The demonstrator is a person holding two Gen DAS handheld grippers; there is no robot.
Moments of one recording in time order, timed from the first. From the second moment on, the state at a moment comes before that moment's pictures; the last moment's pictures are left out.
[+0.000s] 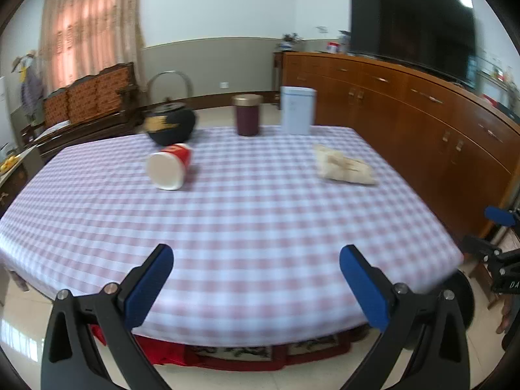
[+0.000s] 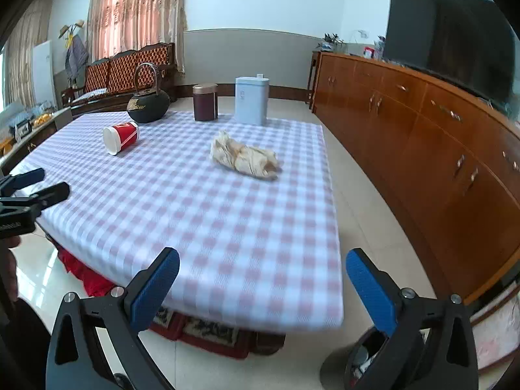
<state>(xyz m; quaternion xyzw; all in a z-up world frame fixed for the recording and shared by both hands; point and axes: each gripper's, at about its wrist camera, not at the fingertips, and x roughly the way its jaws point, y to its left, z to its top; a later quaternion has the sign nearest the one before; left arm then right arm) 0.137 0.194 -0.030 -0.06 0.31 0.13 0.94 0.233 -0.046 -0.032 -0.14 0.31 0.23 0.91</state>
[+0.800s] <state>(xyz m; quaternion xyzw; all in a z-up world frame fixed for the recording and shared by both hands) 0.222 0.336 -0.069 -0.07 0.35 0.20 0.91 0.412 0.081 -0.090 -0.22 0.41 0.23 0.86</state>
